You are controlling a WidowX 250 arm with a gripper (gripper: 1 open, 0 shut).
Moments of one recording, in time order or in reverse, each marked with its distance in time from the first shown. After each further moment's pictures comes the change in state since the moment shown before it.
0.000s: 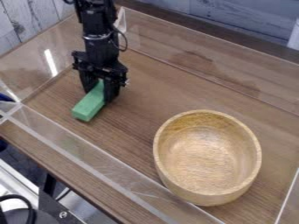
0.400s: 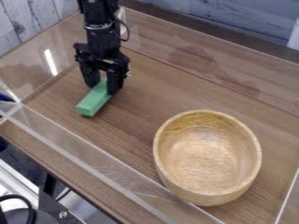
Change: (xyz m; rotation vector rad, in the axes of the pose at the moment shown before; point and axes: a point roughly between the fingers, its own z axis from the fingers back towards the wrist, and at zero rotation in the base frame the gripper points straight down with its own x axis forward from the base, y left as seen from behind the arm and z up) arm 0.006 -0.003 0.009 -0.018 0.000 0.002
